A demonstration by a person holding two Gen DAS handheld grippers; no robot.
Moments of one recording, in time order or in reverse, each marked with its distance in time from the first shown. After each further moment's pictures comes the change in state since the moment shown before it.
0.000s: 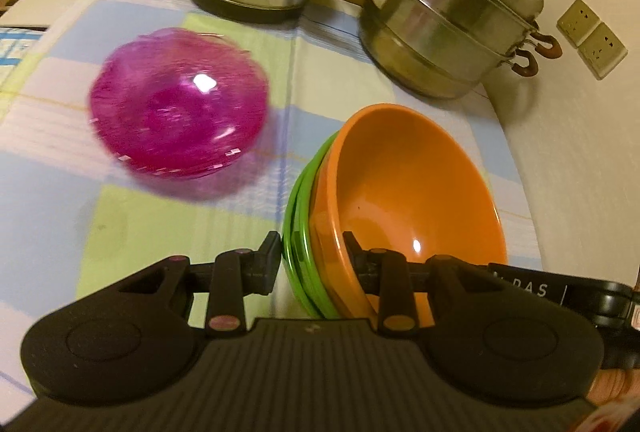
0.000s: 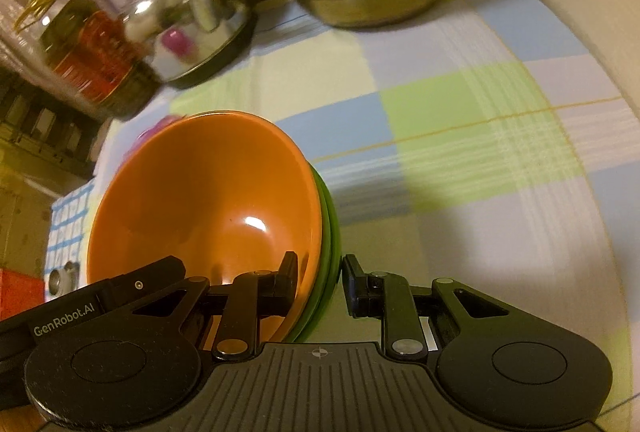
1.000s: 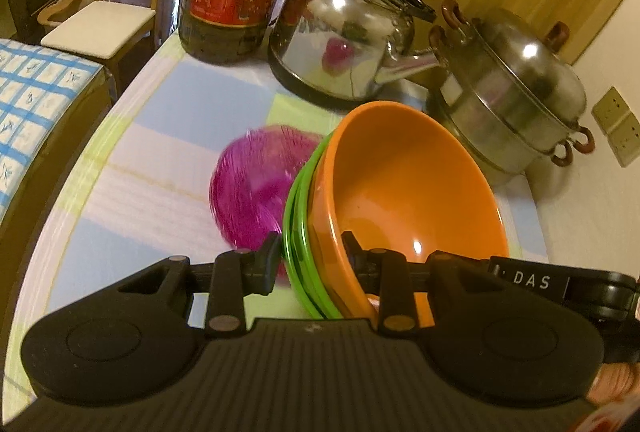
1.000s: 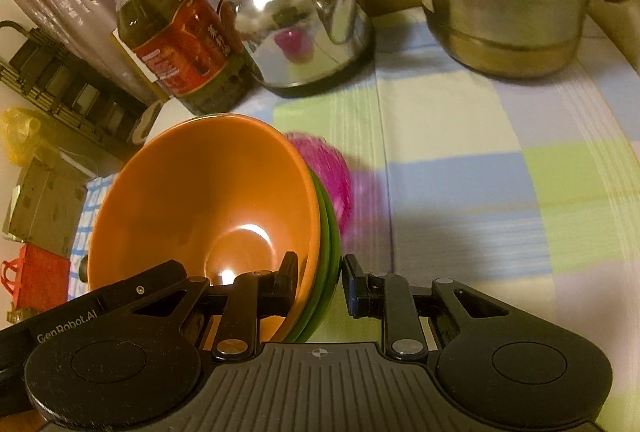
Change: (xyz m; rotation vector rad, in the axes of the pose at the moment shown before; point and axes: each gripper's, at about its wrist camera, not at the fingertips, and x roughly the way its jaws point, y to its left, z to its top) left arm -0.051 0.088 0.073 -0.067 -0.115 0.066; right arm 0.025 0.133 0.037 -0.120 -0.014 0.079
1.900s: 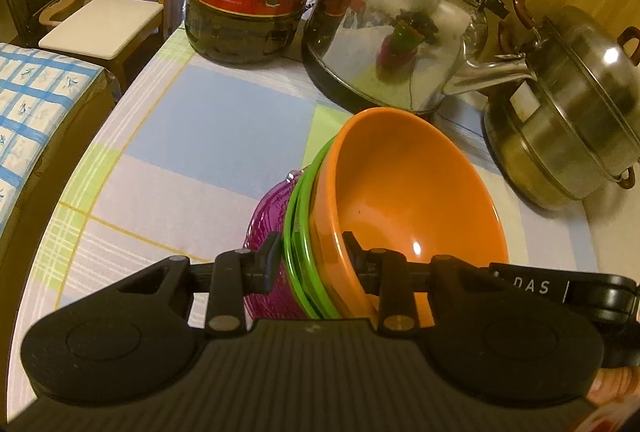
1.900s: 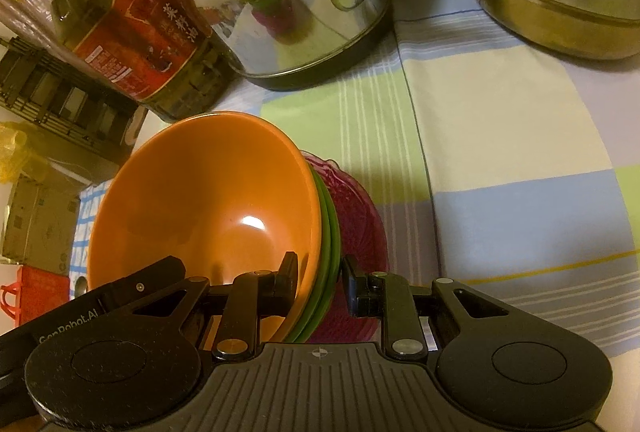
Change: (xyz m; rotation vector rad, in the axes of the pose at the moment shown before) left arm 0.099 0.044 0.042 0.003 0.014 0.053; right arm 0.126 -0.010 0.048 0.063 0.063 0.027
